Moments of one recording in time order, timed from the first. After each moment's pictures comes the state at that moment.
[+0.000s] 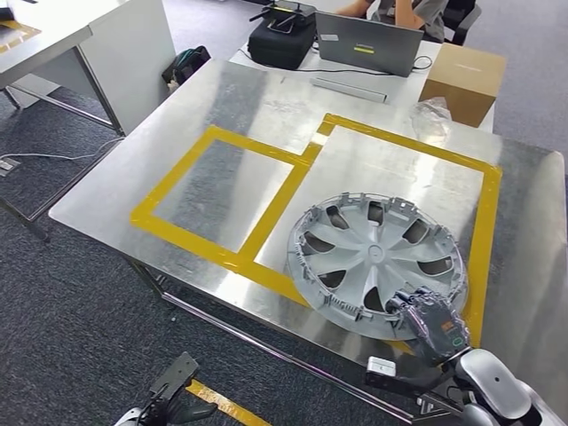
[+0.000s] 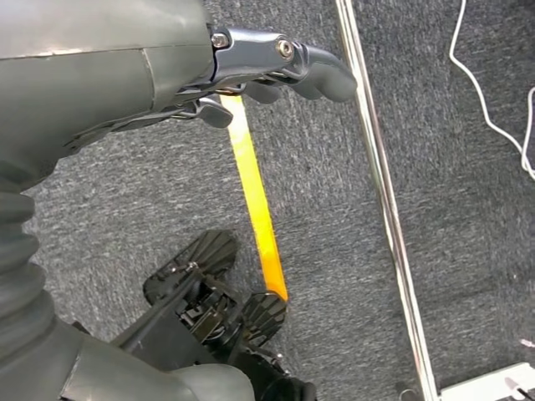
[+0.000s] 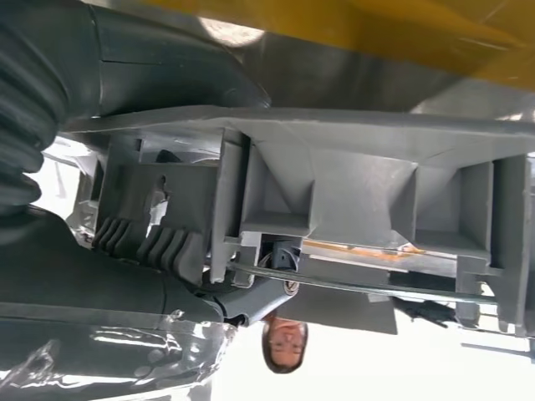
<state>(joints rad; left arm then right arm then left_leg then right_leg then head) -0.14 -0.07 0.01 -0.40 -0.41 -0.05 -0.36 0.04 -0.55 0.54 -1.63 1.05 -0.15 0.01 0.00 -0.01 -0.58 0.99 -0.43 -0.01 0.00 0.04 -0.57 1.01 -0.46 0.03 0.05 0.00</state>
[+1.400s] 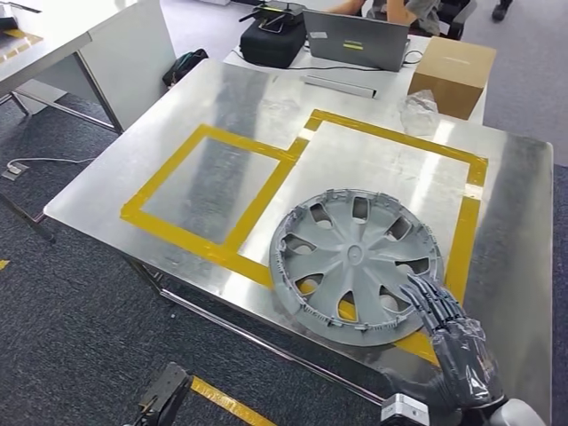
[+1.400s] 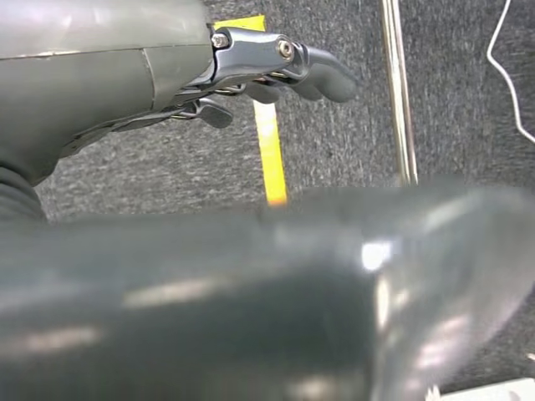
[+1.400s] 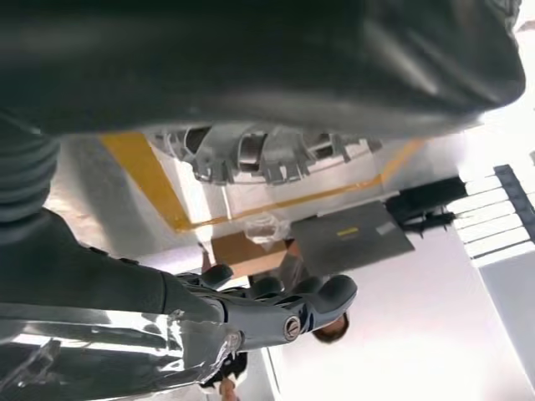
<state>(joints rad) -0.09 -0.03 -0.01 -0.38 -0.28 -0.02 -0.38 0.30 -0.57 0.47 -2.04 0.89 -0.33 0.09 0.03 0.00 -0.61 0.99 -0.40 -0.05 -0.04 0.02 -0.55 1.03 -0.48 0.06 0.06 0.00</state>
